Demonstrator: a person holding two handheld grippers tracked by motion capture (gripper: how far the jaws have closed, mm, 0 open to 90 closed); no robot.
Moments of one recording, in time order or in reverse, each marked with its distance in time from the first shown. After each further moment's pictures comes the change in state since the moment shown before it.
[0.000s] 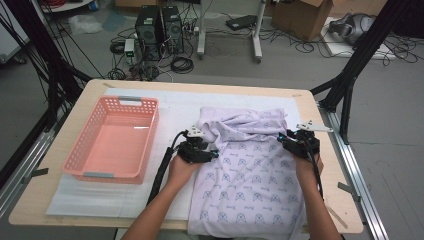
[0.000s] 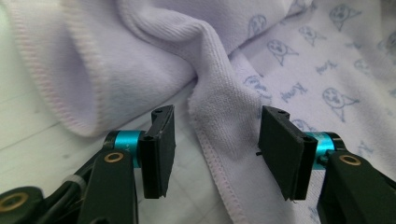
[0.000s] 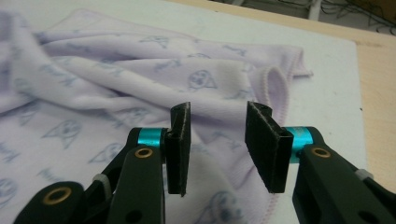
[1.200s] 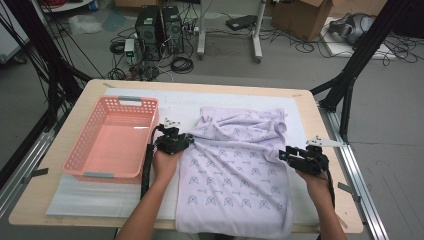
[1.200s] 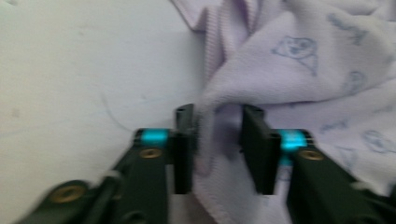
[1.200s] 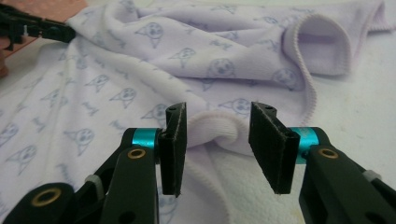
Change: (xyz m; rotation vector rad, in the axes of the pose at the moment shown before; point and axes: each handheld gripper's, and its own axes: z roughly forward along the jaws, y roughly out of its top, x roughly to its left) left arm 0.053 -0.008 -0.033 -0.083 0.182 -0.196; right arm -0.003 -0.034 -0.035 0.016 0.267 0.051
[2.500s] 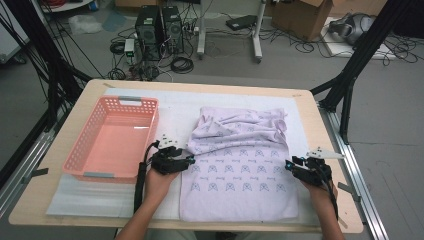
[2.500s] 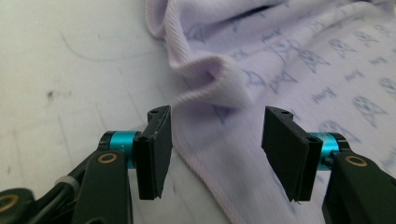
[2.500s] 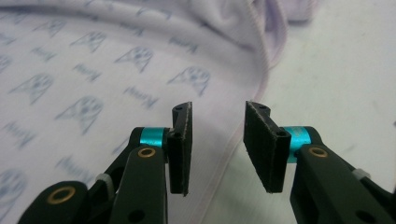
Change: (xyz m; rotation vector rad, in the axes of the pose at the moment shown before) left arm -0.017 -0.042 -0.050 0.006 -0.082 0.049; right arm -0.004 -0.035 -0.007 0.074 -0.144 -0.058
